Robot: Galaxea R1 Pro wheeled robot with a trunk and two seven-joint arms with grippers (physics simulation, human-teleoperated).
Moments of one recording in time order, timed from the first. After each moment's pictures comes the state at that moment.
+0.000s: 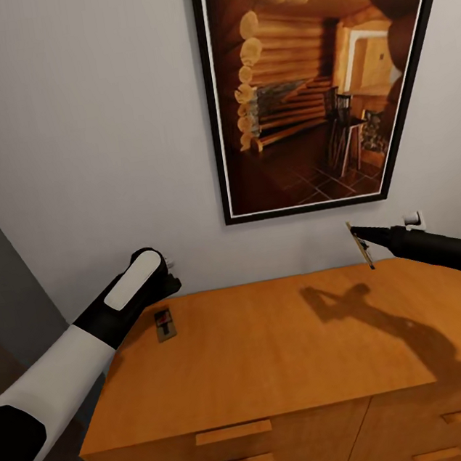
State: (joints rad) left arm -1.13 0.16 -0.71 -1.07 1.68 0.60 1.46; right arm -0.70 -0.72 0.19 -1.35 -1.34 0.71 0.42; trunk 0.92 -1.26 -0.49
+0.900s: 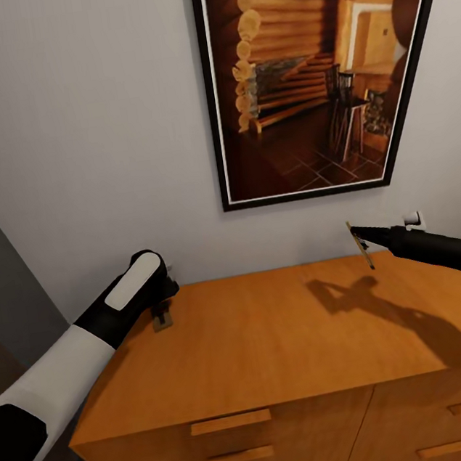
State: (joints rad) left arm -1.13 0.16 -0.71 -1.03 1.68 0.59 1.46; right arm -0.70 -0.72 0.19 -1.36 -1.35 0.71 0.42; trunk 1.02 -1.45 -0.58
